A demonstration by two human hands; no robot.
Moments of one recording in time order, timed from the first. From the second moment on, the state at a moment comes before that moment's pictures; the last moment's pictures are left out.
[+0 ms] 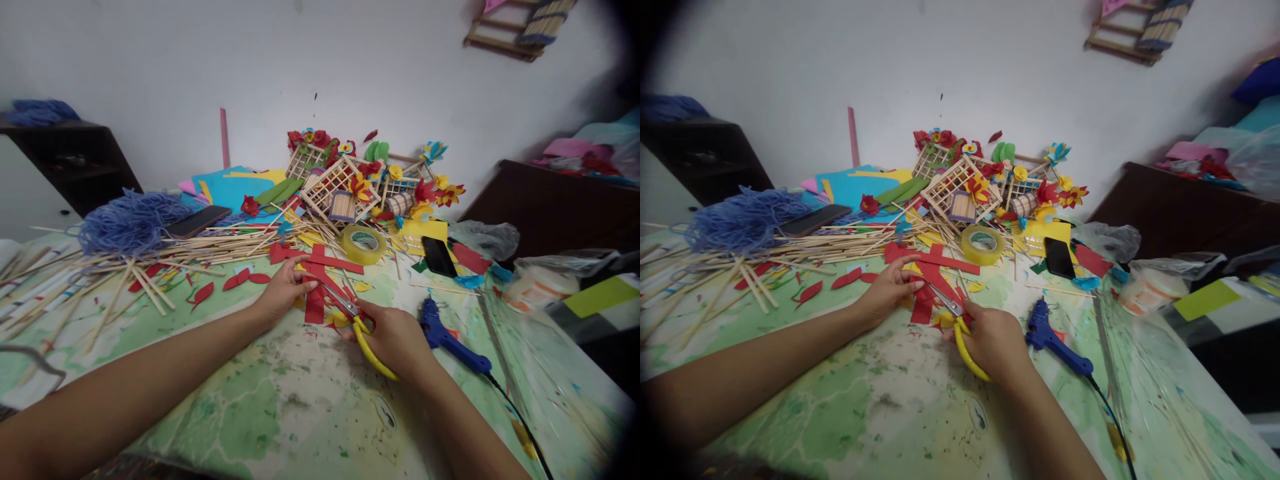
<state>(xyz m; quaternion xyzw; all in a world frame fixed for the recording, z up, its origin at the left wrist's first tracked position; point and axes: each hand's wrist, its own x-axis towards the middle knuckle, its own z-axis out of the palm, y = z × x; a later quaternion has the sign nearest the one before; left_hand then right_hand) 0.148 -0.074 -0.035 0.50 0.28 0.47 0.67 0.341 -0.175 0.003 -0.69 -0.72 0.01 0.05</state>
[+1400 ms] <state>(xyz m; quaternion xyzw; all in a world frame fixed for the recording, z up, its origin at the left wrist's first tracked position) 0.147 -0.075 -0.026 0.52 0.29 0.45 0.66 0.342 -0.175 0.000 -0.69 -0.72 0.03 0.07</state>
